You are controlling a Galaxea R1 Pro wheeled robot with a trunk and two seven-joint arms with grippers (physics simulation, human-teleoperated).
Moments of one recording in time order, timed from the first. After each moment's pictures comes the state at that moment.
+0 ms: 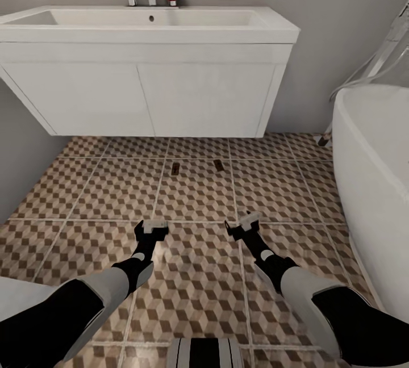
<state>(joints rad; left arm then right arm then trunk) -1.00 -0.10 -0.61 0.07 0.51 -0.56 0.17 -0.99 0.09 0.24 -0.02 0.17 -0.60 -0.04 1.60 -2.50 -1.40</state>
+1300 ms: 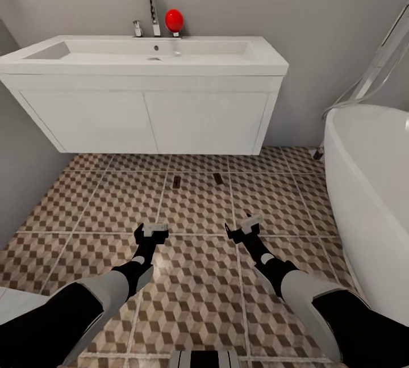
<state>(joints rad) -0.99 -0.10 -0.61 0.07 0.51 -0.56 0.17 -0.97 0.09 0.24 -0.02 0.17 -0.60 -0.04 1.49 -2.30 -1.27</state>
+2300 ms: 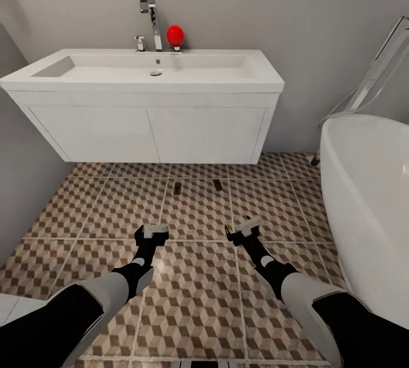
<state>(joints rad) -0.98 -0.11 -0.61 0.07 0.51 -0.56 0.17 -0.96 0.09 0.24 -0.02 0.17 -0.60 -0.04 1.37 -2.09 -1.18</state>
